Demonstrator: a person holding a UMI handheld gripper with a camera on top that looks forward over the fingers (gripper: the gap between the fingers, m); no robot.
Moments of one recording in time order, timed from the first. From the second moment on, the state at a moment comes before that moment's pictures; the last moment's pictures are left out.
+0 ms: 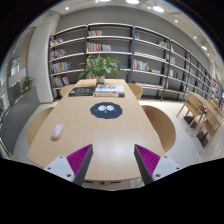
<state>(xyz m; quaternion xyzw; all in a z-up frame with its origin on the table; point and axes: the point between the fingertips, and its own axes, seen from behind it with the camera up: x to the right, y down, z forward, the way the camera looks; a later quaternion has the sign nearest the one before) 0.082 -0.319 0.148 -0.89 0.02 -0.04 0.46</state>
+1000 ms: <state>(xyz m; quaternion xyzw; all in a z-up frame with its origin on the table) -0.198 -0.131 -0.014 -0.94 -0.03 0.02 0.35</state>
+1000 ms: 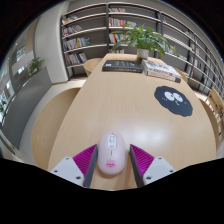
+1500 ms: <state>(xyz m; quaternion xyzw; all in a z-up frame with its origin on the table) -0.192 -0.131 0.024 -0.95 -0.06 0.02 0.32</state>
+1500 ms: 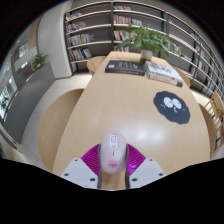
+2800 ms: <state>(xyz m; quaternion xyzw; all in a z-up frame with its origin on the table) 0.075 0.087 0.051 -0.94 0.00 -0.01 0.35</state>
